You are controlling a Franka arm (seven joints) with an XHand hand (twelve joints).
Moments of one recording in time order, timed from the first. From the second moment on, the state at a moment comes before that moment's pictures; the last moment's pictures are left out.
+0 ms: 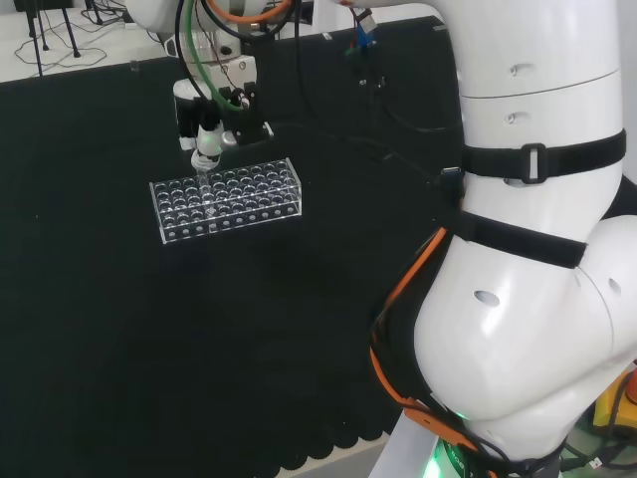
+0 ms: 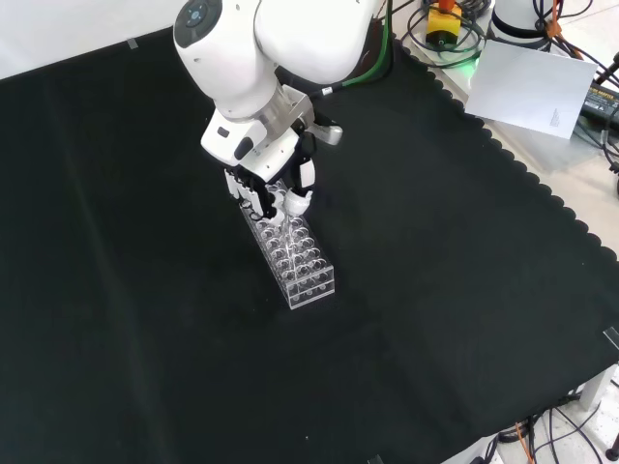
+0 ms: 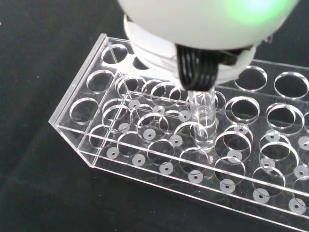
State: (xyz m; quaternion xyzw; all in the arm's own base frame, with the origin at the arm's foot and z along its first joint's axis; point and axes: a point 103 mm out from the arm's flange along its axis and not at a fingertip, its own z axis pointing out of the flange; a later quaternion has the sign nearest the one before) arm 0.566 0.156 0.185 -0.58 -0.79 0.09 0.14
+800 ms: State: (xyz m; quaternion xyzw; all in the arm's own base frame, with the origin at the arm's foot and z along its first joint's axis) arm 0.558 0.155 0.211 -0.57 -0.80 0.07 0.14
